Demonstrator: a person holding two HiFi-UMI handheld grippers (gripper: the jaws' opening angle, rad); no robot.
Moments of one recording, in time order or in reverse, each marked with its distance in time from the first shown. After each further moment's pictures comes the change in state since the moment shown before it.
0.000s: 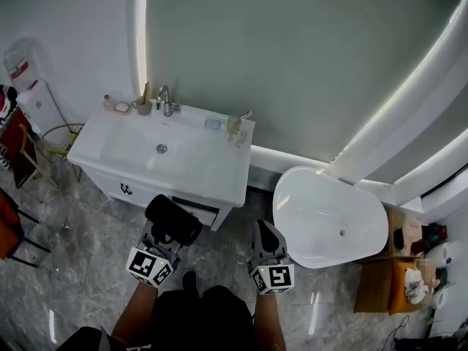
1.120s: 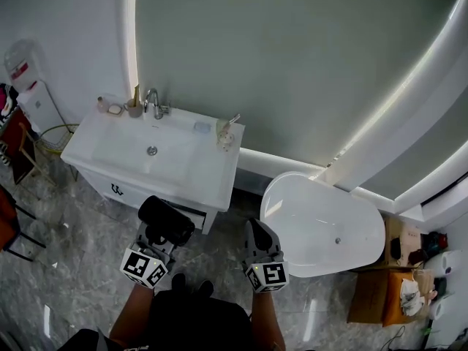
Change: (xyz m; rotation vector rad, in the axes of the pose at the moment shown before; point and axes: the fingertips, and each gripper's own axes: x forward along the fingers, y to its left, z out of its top) left arm 0.053 -0.046 -0.006 -0.023 -0.004 0.057; right arm 0.004 -0.072 0.003 0.012 0.014 0.082
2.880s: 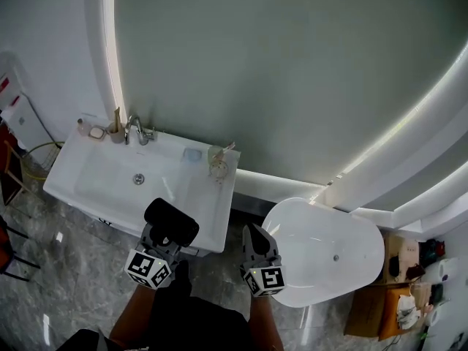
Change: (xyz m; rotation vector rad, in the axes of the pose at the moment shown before) left arm 0.187 0.103 -0.023 -0.030 0.063 -0.017; right arm 0.176 -0.092 -0.011 0.012 0.016 -0.015
